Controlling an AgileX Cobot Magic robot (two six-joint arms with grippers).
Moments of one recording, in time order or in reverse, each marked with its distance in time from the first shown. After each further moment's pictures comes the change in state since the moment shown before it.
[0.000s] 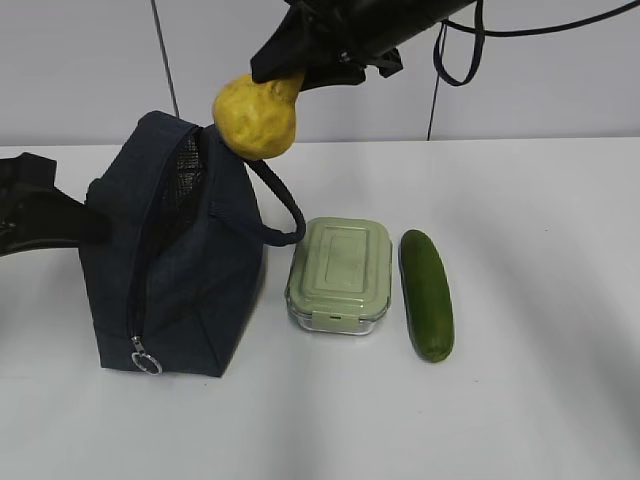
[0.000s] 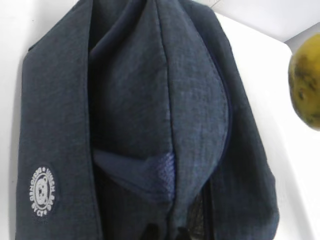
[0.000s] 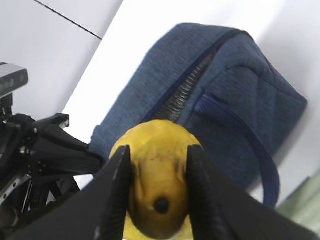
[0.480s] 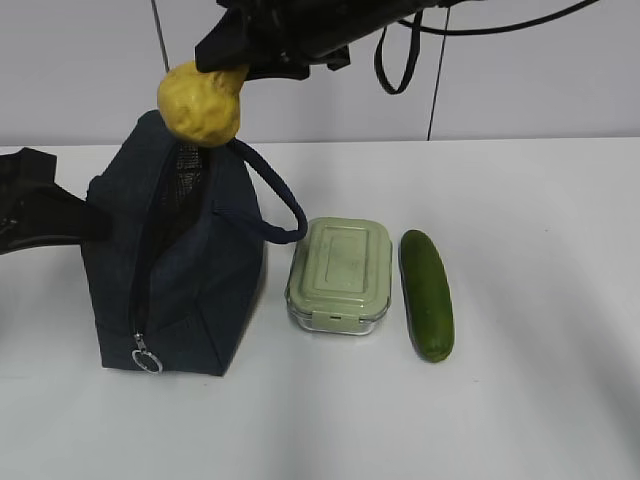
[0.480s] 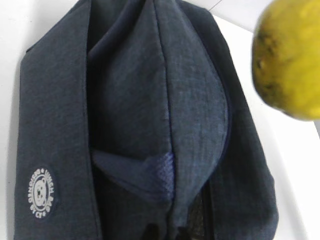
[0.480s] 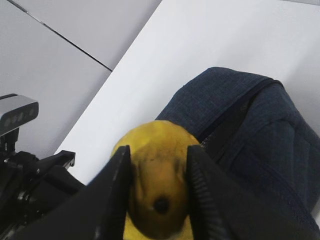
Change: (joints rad) left arm 0.000 0.000 0.000 -0.018 0.000 -0.001; right arm 0.094 0.039 -0.004 0.074 -0.195 -0.081
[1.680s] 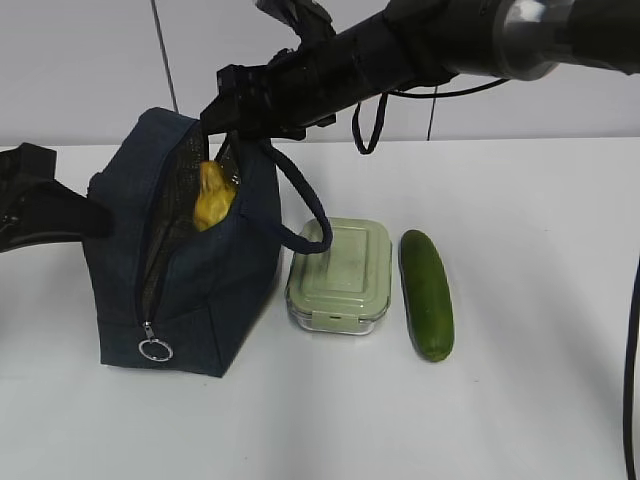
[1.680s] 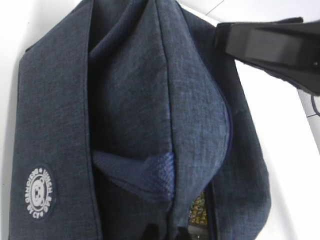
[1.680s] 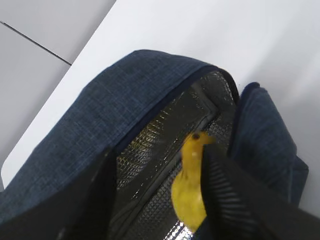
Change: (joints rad) left arm 0.000 0.000 0.000 -0.016 0.001 0.000; right arm 0.000 0.168 -0.023 0.062 -0.095 -0.147
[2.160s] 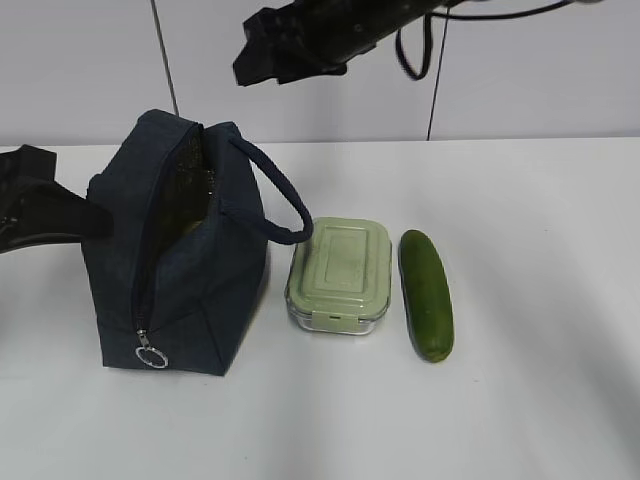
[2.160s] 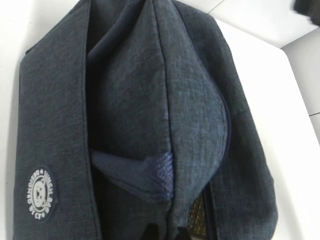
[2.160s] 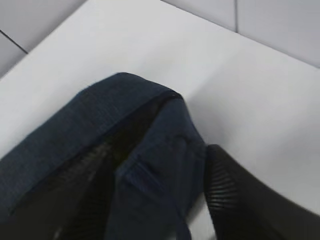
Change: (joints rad) left arm 0.000 0.000 0.000 0.006 -0.002 0.000; right arm -0.029 -0.129 -0.078 -0.433 0.063 0.194
